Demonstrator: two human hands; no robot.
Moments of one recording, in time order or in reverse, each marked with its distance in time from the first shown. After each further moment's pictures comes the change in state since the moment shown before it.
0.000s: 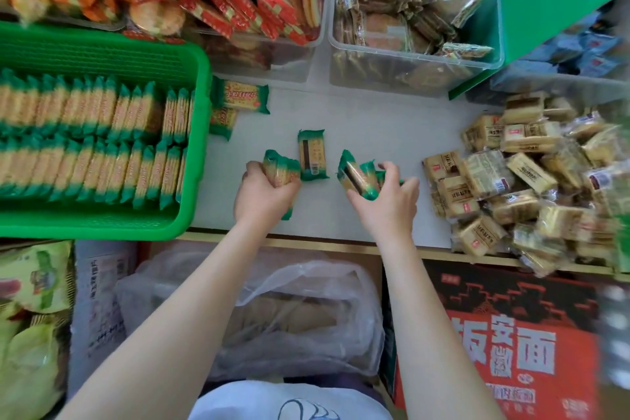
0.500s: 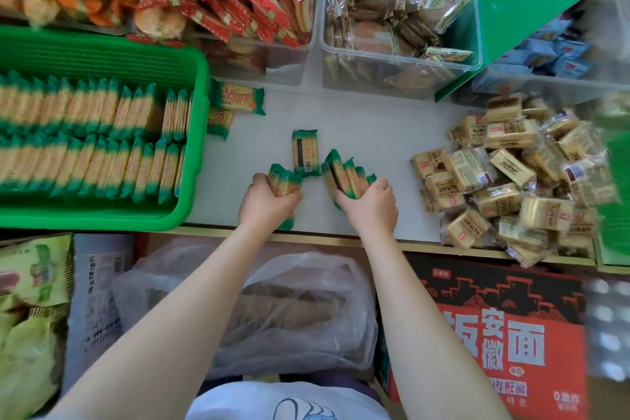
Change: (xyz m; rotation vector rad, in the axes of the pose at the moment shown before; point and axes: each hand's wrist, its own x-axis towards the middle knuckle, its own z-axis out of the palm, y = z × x) left_hand -0.020 -0.009 0.010 -0.005 -0.101 0.012; right_hand -0.004 0.006 0.016 -0.082 -0.022 0.116
